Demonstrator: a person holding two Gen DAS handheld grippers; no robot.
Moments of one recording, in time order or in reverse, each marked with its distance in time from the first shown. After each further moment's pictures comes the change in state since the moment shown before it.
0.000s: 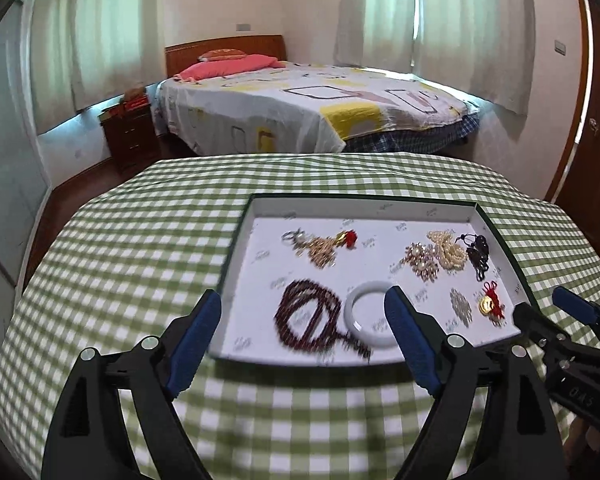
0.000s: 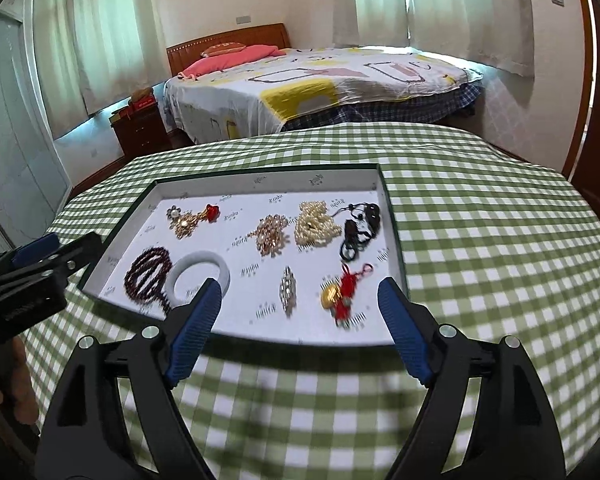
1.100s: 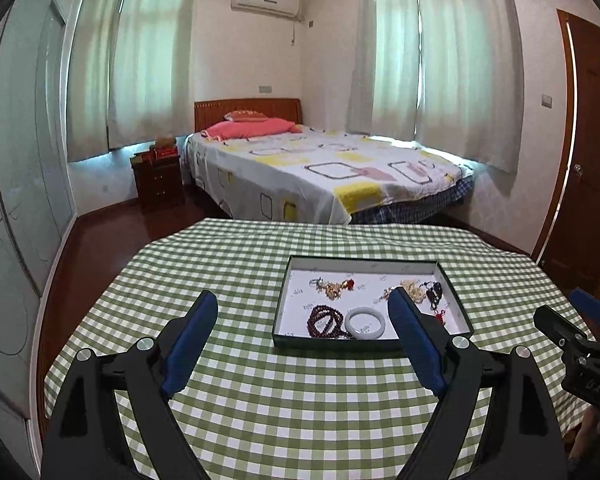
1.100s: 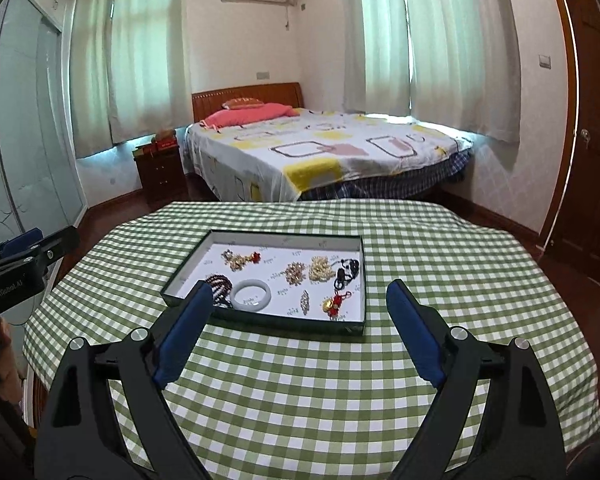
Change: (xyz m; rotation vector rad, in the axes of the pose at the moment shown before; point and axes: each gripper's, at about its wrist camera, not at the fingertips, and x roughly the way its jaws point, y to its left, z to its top) left arm -0.182 0.021 -0.013 -0.038 -0.236 0.030; right arm -0.181 0.030 -0.007 -0.089 -0.216 0.005
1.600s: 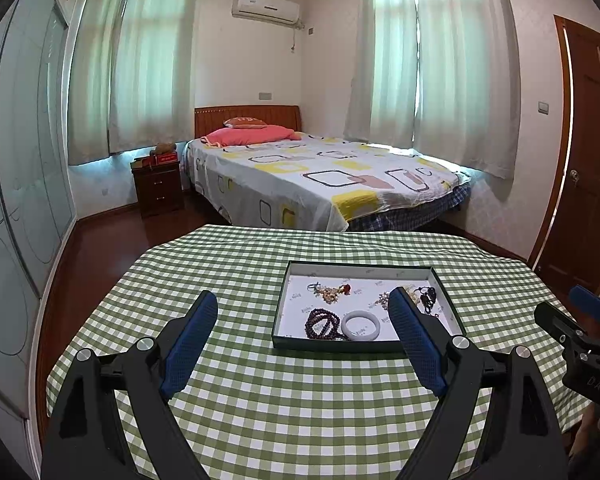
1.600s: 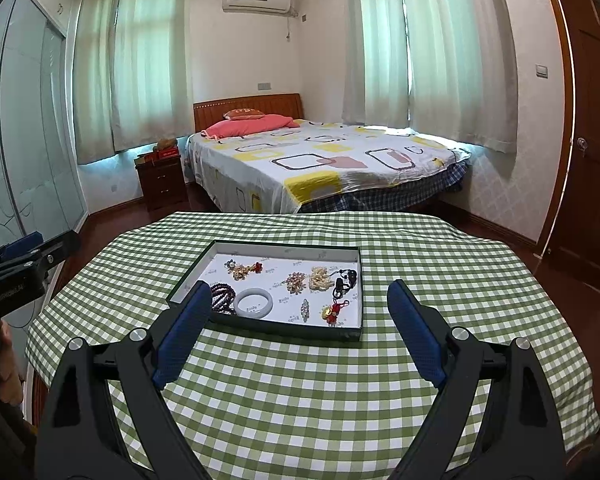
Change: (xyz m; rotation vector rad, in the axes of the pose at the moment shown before) left arm -0.012 0.002 -0.003 -0.005 -0.021 -0.008; right arm -0.015 0.000 0.001 0.000 -0.031 -0.008
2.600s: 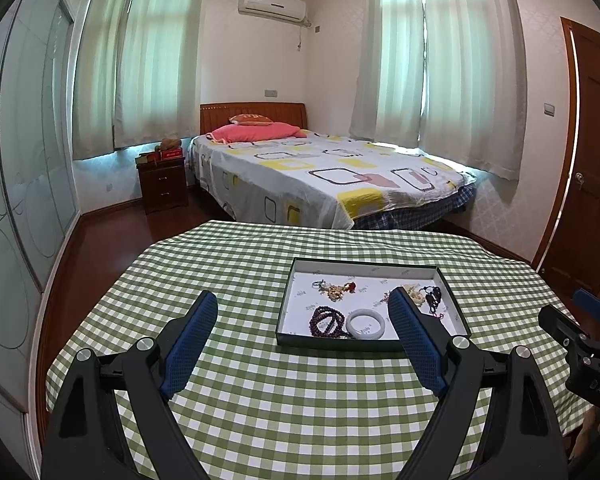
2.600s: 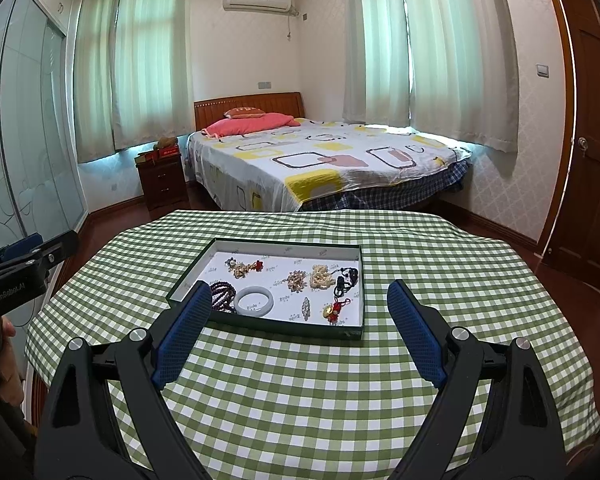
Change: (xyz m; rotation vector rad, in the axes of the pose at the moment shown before) left arm 0.002 0.005 -0.002 -0.014 0.006 0.018; right arm 0.000 0.002 -0.002 -0.002 0.006 0.002
